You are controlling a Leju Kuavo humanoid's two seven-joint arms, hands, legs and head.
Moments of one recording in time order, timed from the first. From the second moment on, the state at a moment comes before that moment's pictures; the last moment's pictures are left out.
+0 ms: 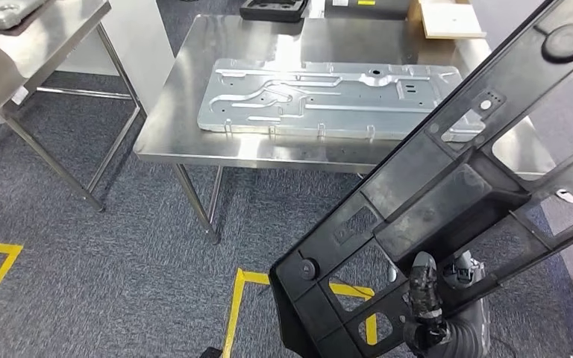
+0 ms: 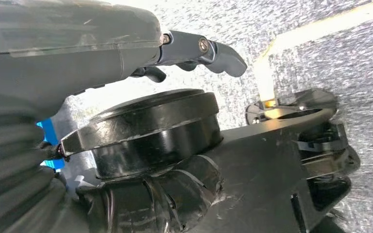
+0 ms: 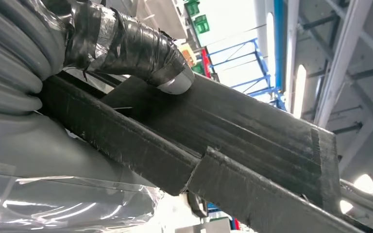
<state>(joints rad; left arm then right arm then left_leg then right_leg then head) -0.11 0.01 -1.10 -0.20 0.96 0.50 -0.06 0.03 -0.22 0.64 -2.06 -0.11 -0.67 -0.33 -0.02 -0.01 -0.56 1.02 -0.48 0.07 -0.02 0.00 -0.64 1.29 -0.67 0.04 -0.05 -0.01</state>
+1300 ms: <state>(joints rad) -0.12 0.00 -1.10 -0.20 0.97 0.50 -0.06 0.03 -0.22 0.65 -2.04 -0.23 -0.64 -0.35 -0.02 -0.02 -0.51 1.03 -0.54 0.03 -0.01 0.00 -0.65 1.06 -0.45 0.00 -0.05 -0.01</state>
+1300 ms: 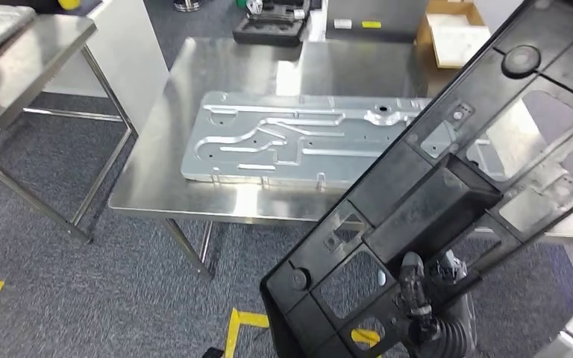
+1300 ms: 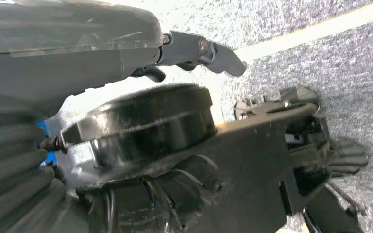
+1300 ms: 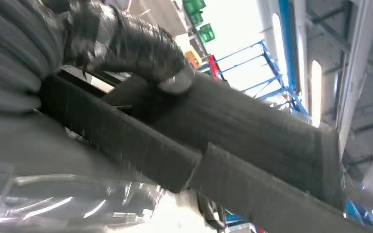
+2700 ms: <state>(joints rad) -0.12 0.04 -1.10 -0.20 0.91 0.45 -0.08 -0.10 -0.27 0.56 -2.04 0.16 -0.47 -0.06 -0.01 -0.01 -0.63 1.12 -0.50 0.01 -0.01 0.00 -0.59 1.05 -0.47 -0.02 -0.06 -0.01</state>
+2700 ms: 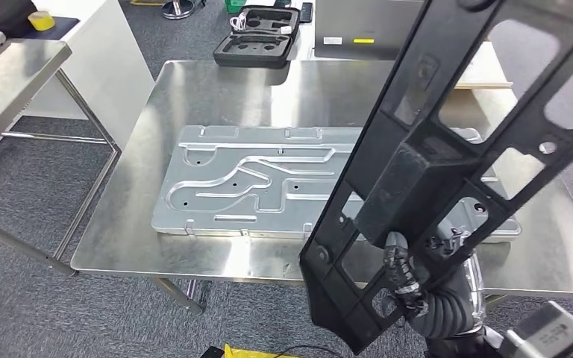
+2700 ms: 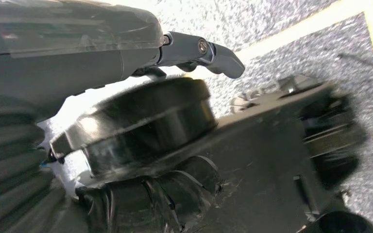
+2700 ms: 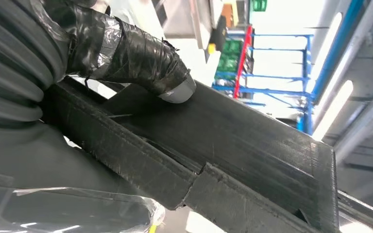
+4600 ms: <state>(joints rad) -0.31 -0.06 -1.24 -0.21 0.58 0.46 -0.01 -0.79 -0.59 0.85 -1.32 0.80 0.38 0.48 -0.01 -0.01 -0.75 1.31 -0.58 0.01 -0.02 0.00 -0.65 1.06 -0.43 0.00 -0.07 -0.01</state>
